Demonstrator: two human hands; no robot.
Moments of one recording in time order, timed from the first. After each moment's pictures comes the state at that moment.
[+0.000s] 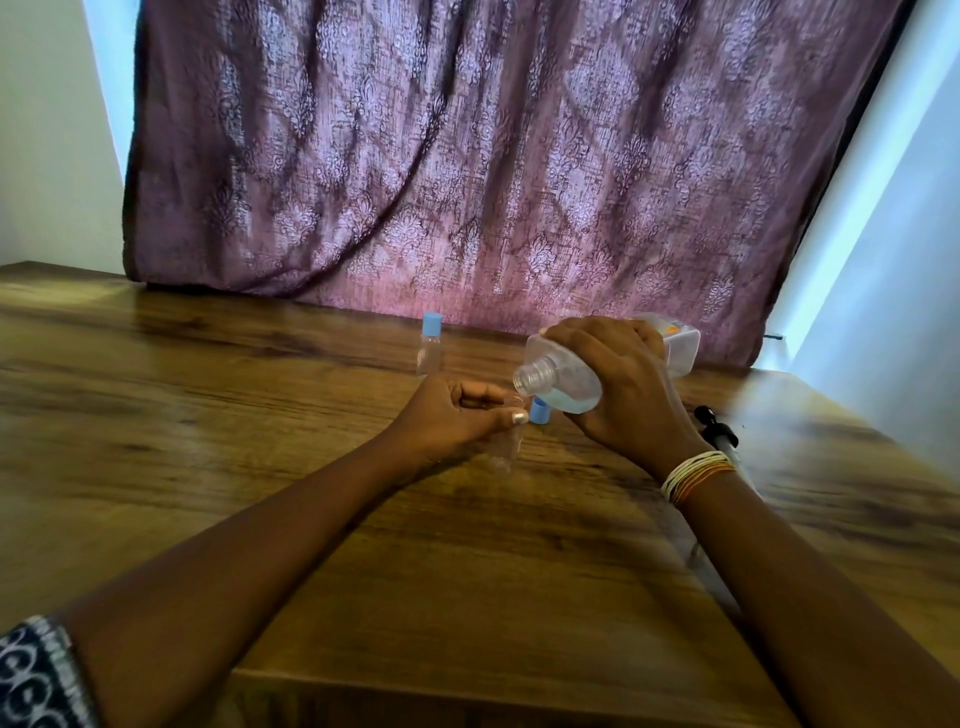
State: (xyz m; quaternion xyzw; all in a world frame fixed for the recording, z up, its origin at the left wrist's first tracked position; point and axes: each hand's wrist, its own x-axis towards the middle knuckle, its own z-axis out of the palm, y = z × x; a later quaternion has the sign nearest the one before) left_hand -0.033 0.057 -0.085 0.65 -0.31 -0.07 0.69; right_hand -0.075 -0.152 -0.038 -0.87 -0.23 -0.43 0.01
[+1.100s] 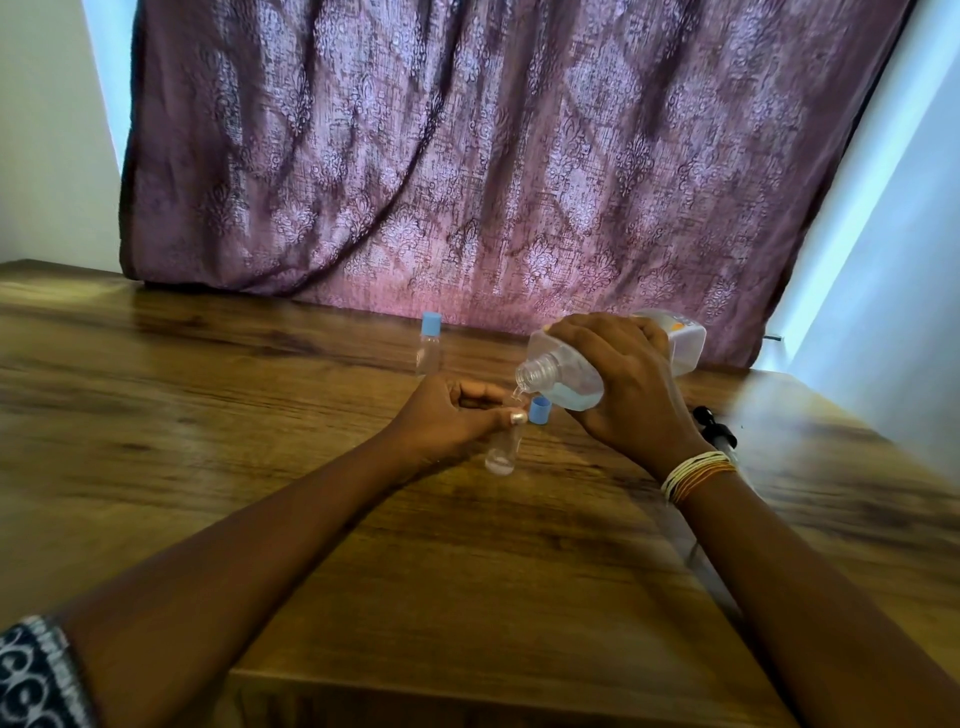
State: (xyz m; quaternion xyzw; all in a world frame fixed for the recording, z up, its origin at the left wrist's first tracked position) left_hand -0.031 0.058 -0.085 0.67 -0.31 -0.05 0.67; right_hand -0.075 -0.153 -0.038 -0.87 -0.22 -0.45 0.00
